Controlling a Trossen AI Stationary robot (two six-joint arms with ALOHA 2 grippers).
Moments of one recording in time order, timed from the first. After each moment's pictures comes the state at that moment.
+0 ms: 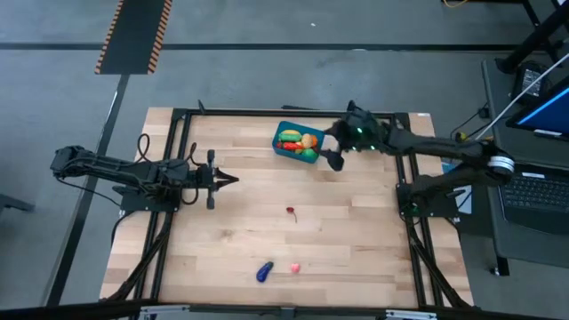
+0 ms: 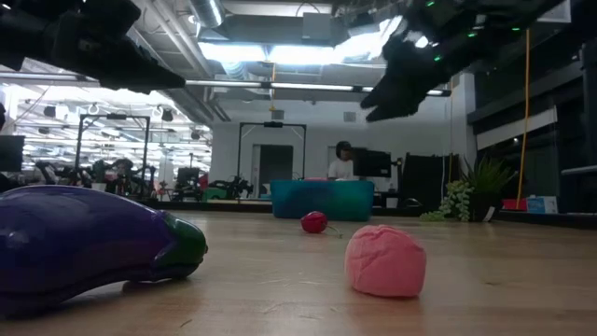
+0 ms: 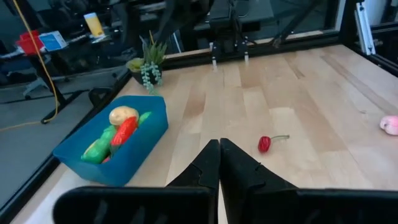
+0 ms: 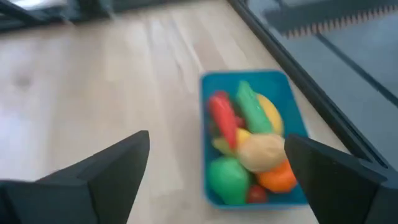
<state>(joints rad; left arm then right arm) -0.07 0.57 0.22 0.14 -0.22 0.13 -0.42 1.24 0.78 -0.08 -0.11 -0.03</state>
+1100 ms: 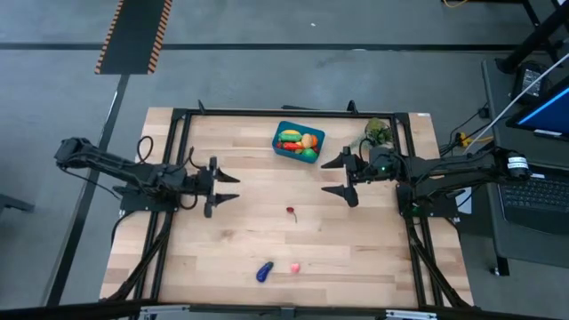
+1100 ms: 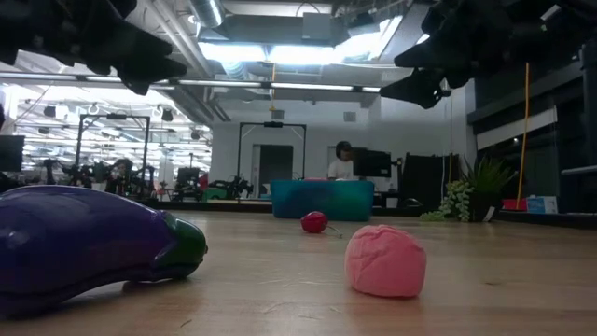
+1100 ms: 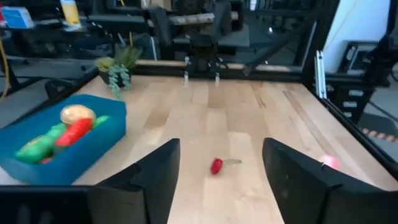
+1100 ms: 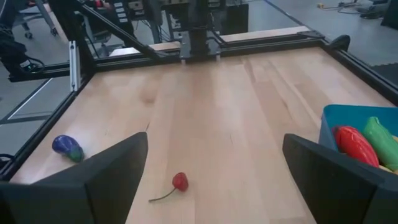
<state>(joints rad) -0.22 0.62 0.22 0.25 -0.26 -0.10 -0.09 1.02 0.45 0.30 -0.11 0.10</state>
